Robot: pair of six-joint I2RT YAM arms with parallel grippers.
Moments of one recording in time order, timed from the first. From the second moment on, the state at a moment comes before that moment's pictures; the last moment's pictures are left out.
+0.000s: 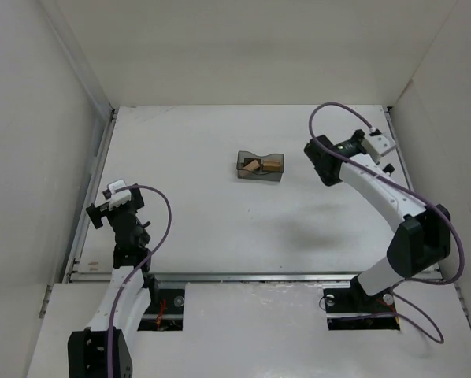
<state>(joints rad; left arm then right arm) 0.02 0.66 0.09 0.63 -0.63 0.18 0.39 1.54 1.32 -1.33 1.47 1.59</state>
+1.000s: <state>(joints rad) -0.41 2.21 2.15 -0.66 0.17 0.62 0.40 1.77 1.58 -0.44 0.13 0.25</state>
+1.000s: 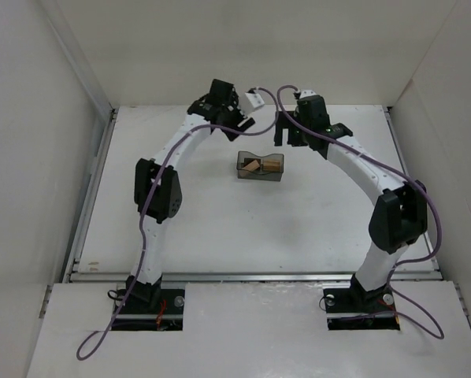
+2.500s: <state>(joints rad) -0.52 2.29 1.99 -0.46 -0.10 0.66 0.27 1.47 1.21 -0.41 0.03 0.35</state>
